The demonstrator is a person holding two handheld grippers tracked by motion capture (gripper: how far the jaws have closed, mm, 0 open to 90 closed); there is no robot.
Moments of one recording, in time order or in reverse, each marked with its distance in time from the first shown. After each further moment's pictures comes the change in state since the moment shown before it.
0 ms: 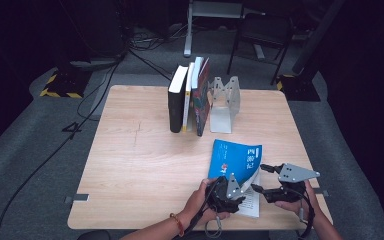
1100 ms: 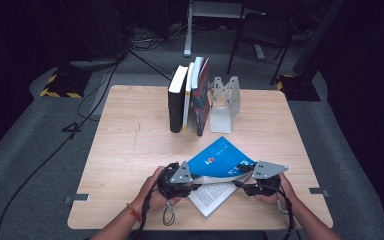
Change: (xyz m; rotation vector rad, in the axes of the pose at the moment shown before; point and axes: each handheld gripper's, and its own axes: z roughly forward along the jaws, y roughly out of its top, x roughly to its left) left arm 0.077 -0.056 -0.097 -0.002 -0.059 0.049; right arm 0.008 0.011 0.061 0.028 0.100 -0.122
